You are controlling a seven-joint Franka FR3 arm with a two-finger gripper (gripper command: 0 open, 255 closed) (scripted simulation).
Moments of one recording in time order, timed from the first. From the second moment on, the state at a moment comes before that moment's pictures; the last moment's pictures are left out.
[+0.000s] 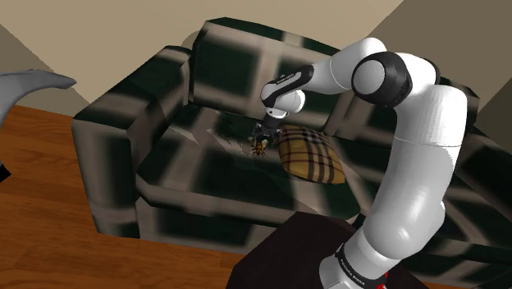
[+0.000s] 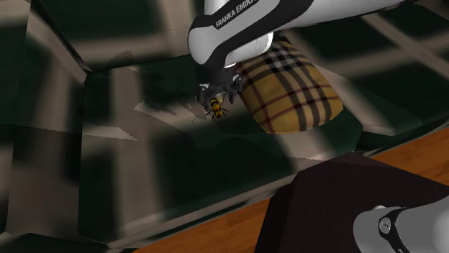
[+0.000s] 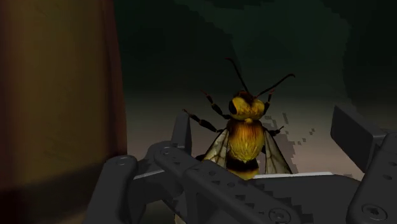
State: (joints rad) arm -0.21 0.40 -0.14 -1.96 0.28 2.25 0.13
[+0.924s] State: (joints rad) arm -0.21 0.46 -0.13 -1.96 0.30 2.31 0.11
